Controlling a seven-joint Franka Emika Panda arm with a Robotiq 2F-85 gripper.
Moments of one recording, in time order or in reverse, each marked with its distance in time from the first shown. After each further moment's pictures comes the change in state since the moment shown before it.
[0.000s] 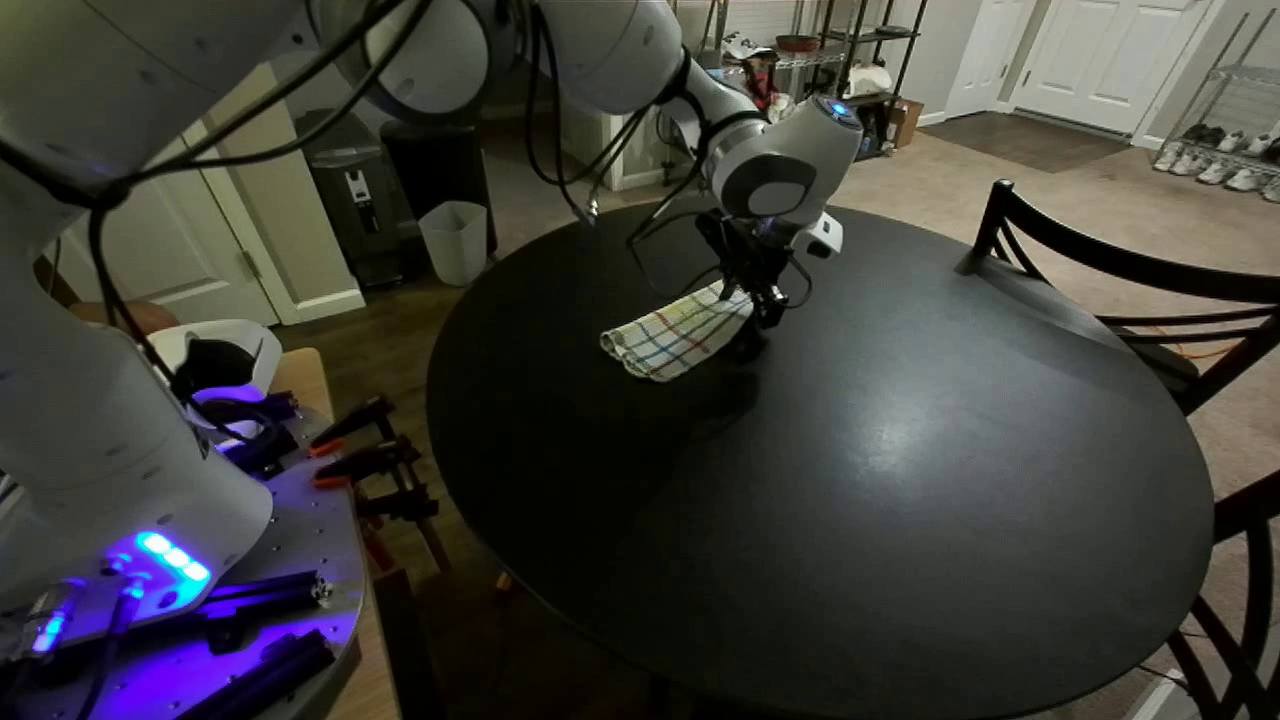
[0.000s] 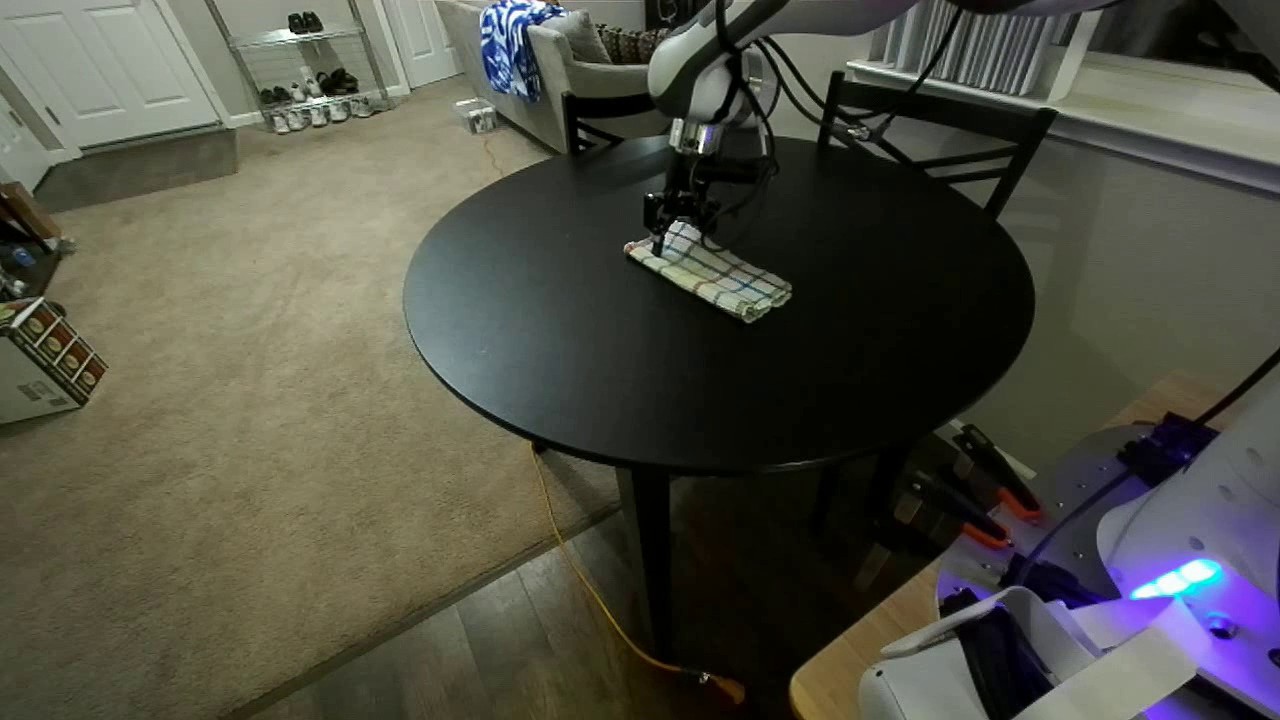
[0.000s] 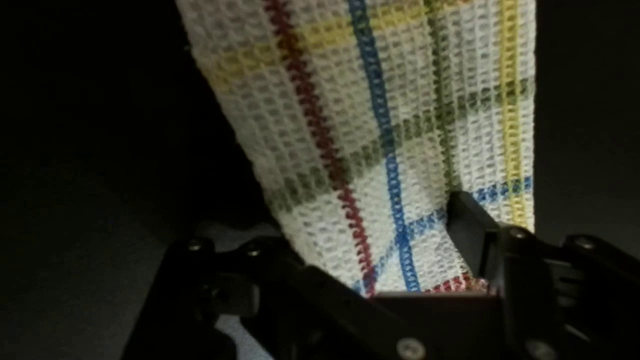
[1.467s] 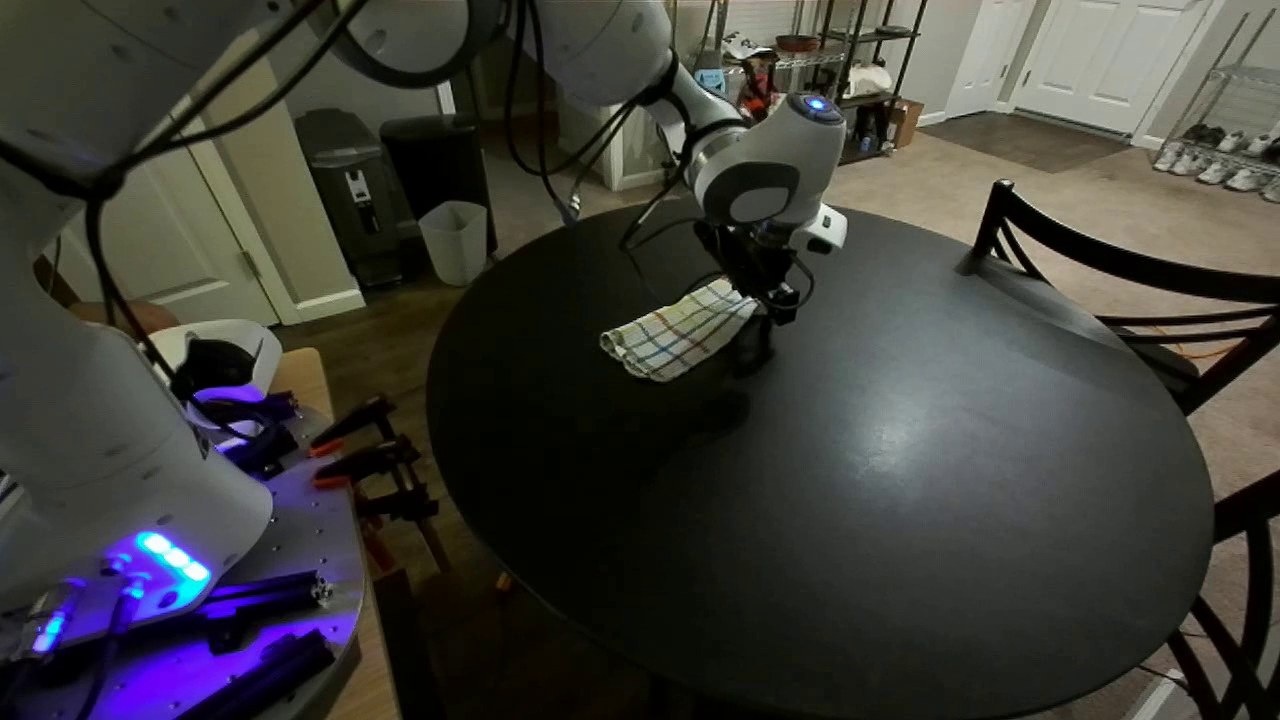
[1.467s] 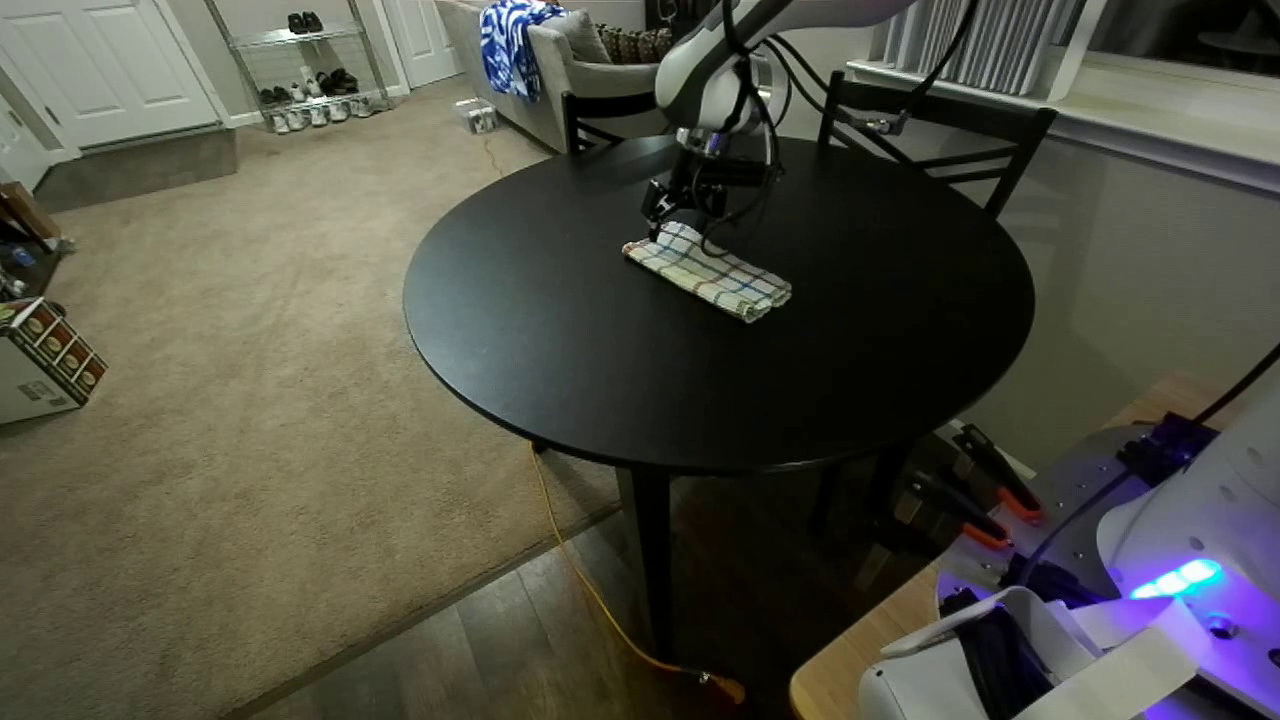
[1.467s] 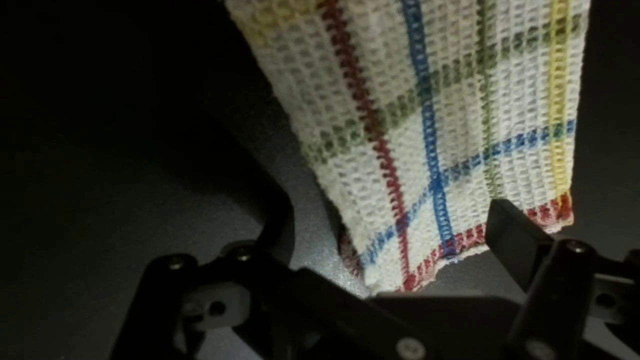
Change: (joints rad) arm -0.003 -0.077 -0.005 -0.157 0.000 0.243 0.019
